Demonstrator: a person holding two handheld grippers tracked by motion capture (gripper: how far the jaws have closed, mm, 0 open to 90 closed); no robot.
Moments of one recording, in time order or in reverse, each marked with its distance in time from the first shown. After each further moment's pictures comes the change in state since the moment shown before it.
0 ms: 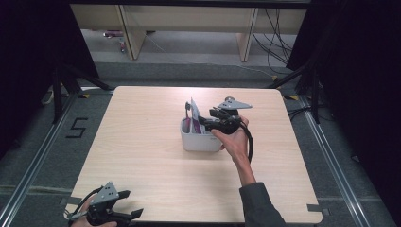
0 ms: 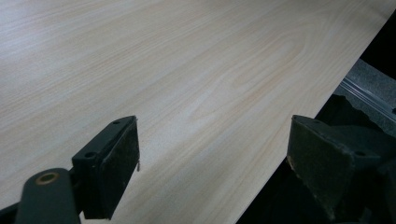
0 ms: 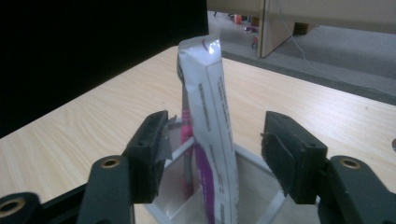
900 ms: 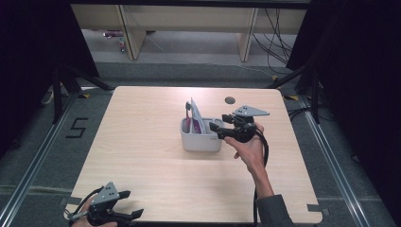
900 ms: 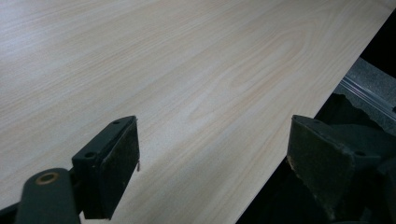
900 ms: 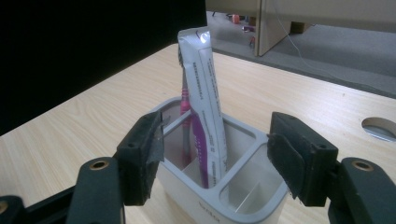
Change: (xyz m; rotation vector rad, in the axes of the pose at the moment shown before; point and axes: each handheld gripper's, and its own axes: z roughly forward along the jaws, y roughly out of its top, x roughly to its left) left arm 0.000 0.000 0.001 0.001 -0.007 0.006; right arm -0.004 -0.009 -0.047 -0.010 -0.003 -0.007
